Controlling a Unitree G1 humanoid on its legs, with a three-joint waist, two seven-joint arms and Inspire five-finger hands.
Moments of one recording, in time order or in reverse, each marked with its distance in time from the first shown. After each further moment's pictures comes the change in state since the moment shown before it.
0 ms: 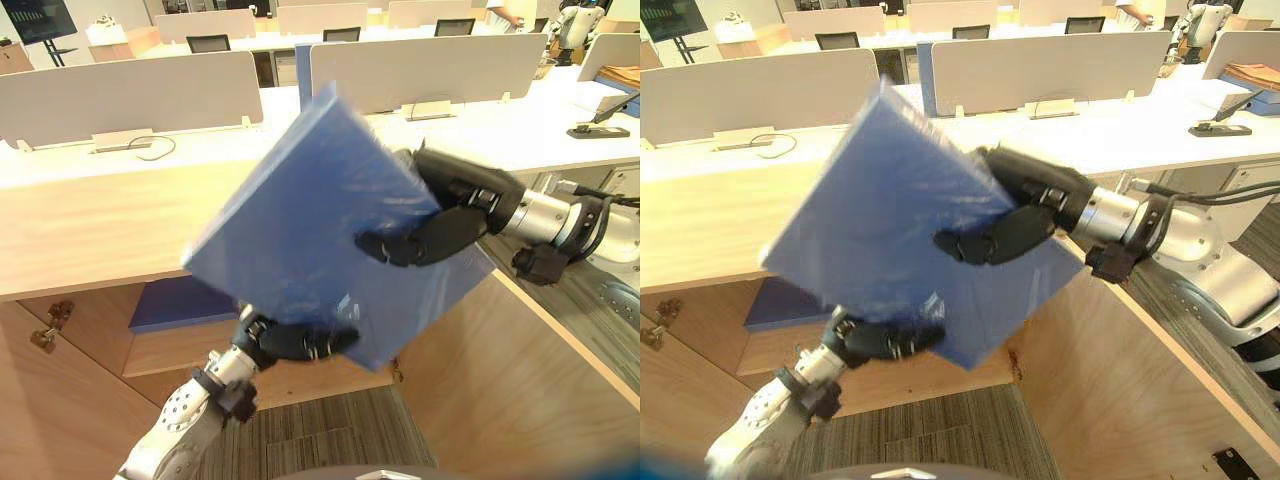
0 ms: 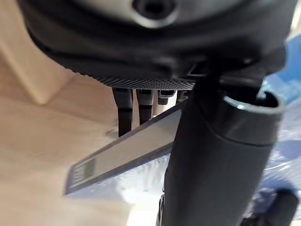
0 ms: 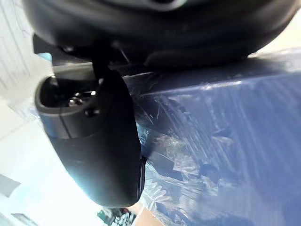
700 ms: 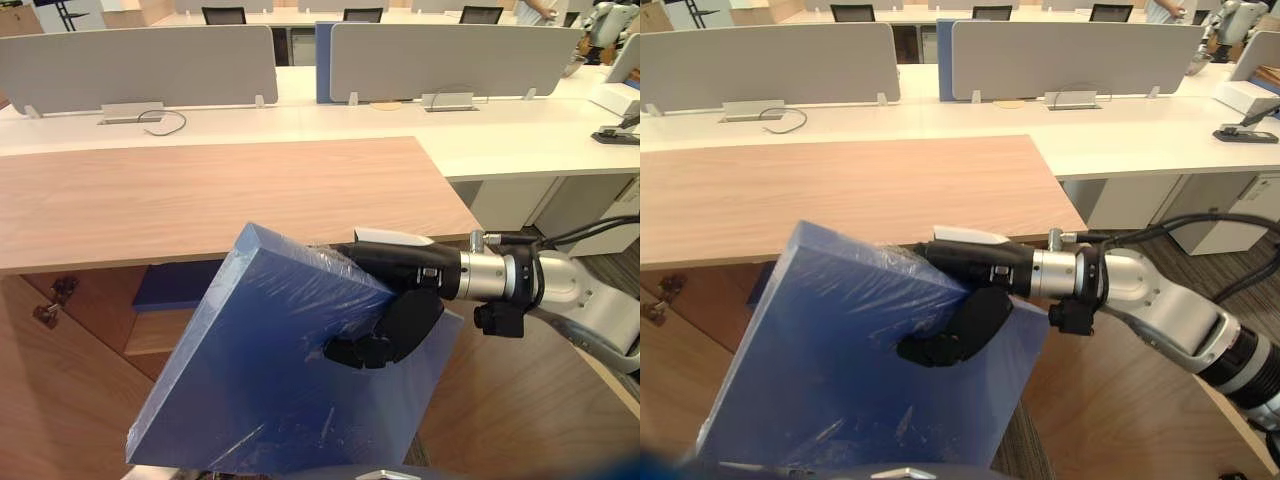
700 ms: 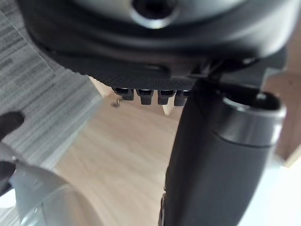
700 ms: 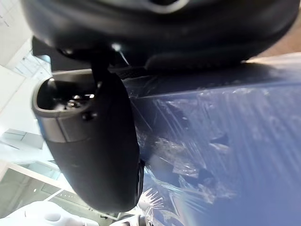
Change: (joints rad) left arm -0.031 -0.241 0.020 0.544 0.398 0.072 -0.099; right arm 0.071 0.144 0.162 -0.107 -0.087 0.006 0.065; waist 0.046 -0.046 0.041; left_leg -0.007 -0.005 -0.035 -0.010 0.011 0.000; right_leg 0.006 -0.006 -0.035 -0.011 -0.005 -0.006
